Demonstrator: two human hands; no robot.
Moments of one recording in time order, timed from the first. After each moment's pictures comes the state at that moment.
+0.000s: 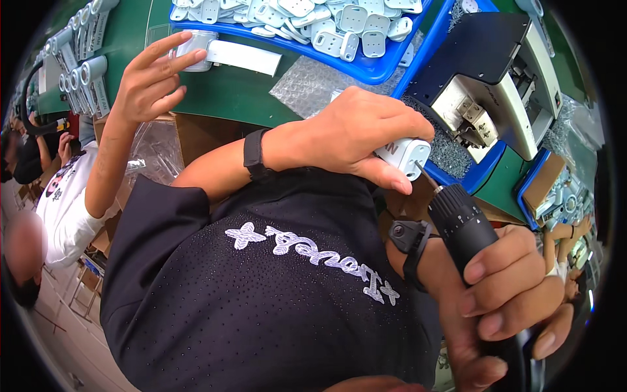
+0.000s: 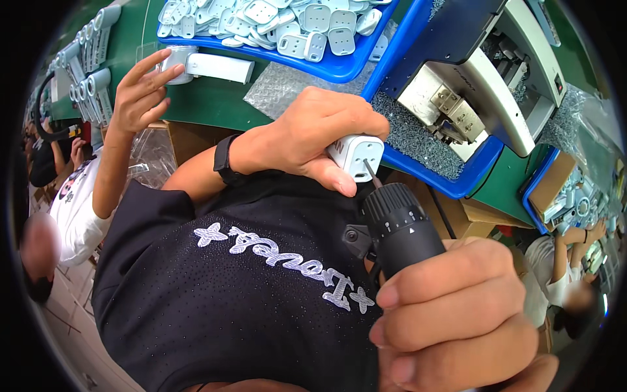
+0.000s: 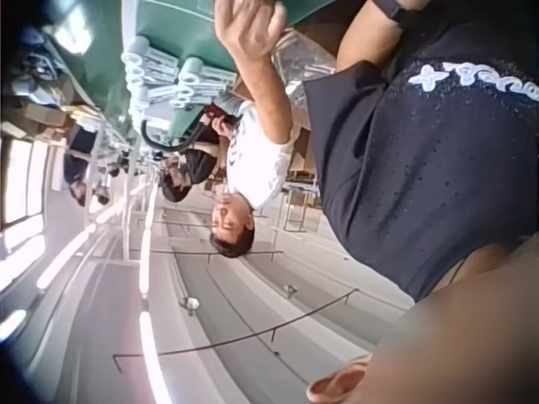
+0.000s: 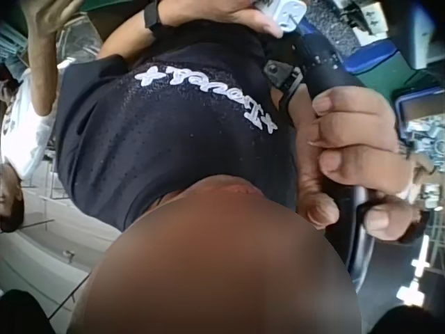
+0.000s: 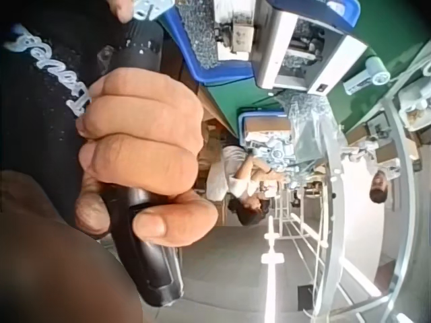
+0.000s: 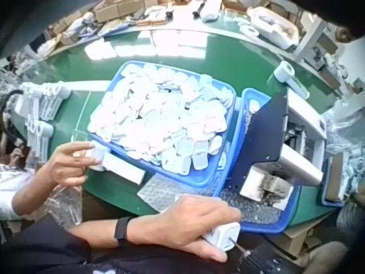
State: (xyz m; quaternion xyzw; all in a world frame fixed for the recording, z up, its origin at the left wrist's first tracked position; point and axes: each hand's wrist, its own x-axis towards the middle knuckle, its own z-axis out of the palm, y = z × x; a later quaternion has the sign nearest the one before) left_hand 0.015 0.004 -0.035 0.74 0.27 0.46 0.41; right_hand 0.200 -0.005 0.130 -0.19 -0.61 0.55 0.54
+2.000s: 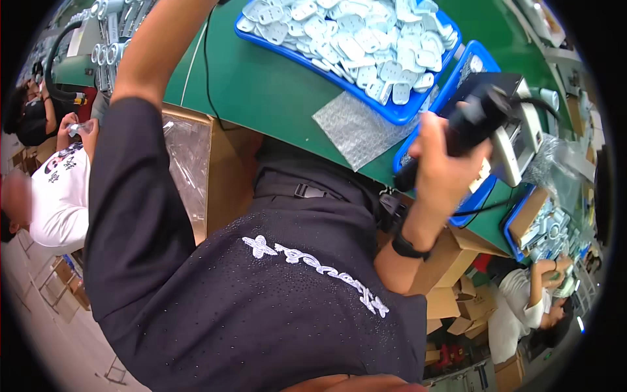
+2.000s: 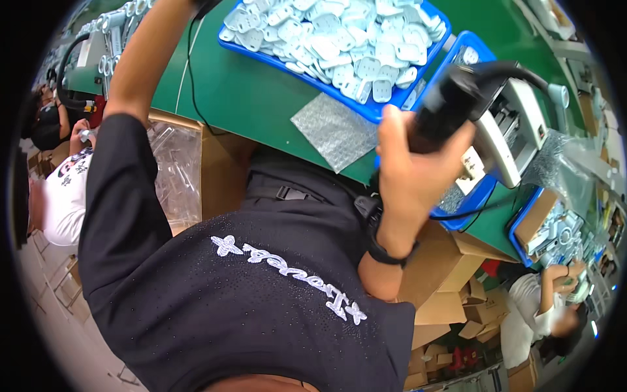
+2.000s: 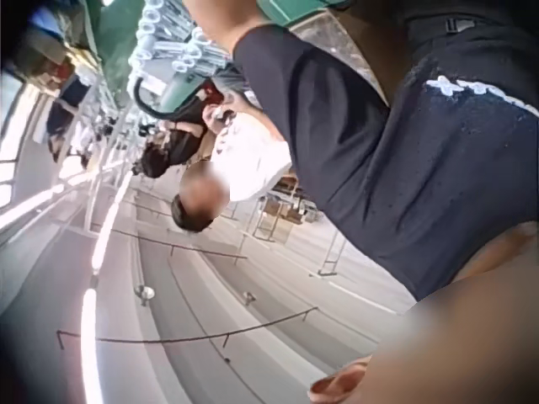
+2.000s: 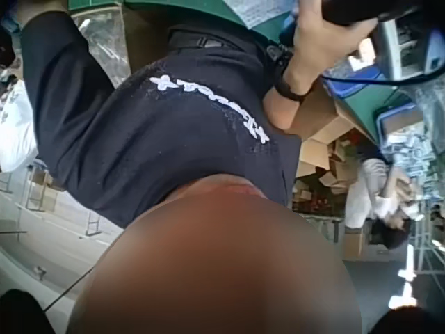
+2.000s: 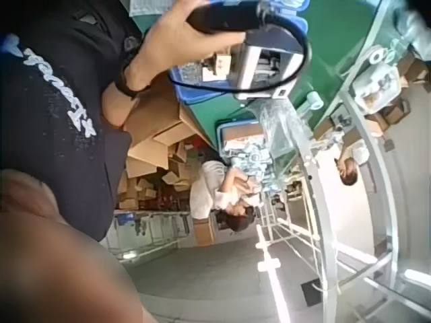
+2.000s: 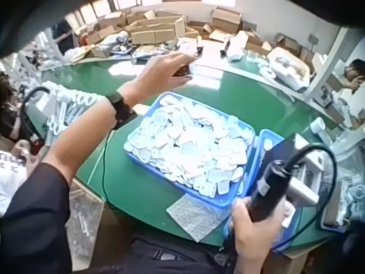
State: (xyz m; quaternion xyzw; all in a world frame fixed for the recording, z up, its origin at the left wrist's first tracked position) left_hand -0.189 0.231 0.054 0.86 0.31 0.37 -0.15; right_hand 0.111 0.019 0.049 -0.58 -0.47 0.45 0.49
